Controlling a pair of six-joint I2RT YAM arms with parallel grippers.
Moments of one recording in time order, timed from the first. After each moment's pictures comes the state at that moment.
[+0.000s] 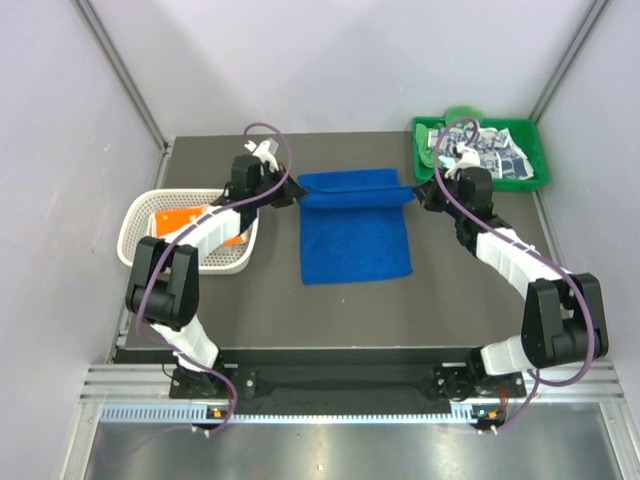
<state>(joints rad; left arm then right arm) -0.27 1.71 1.12 0.16 0.41 -0.55 0.17 1.42 0.86 0.24 -0.22 0.44</state>
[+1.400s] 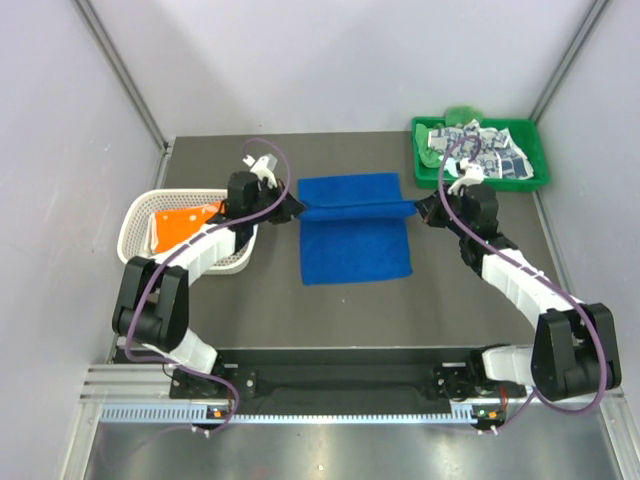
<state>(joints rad) -0.29 1.56 0.96 0.17 0.40 -0.53 0.19 1.26 0.72 0.22 -0.21 0.44</state>
